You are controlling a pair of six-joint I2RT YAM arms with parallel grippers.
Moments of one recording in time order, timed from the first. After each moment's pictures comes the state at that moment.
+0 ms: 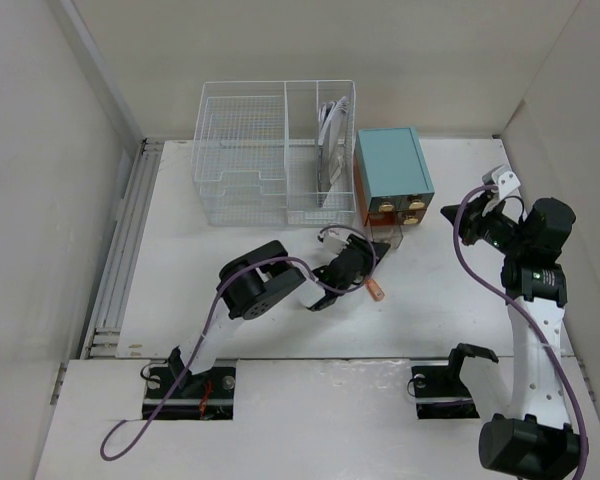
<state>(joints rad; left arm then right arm) -1.02 2.26 1.08 0.92 -0.39 -1.52 -0.26 0.80 0.87 -0.28 -0.86 -0.21</state>
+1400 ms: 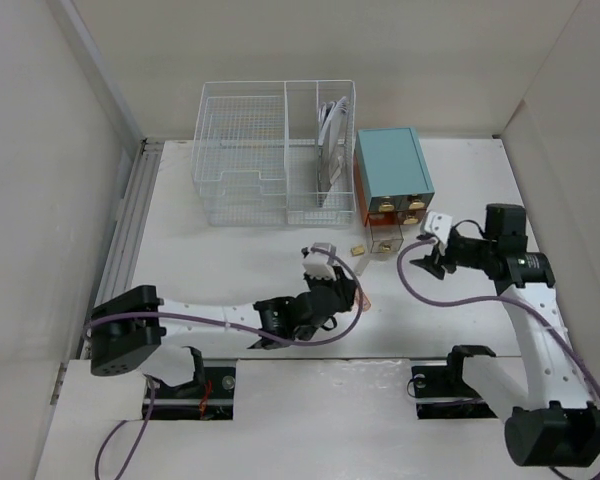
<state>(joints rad) -1.32 1.41 0.72 0.38 -0.67 -0.81 -0.08 0.88 0.90 -0.78 -0.89 -1.00</state>
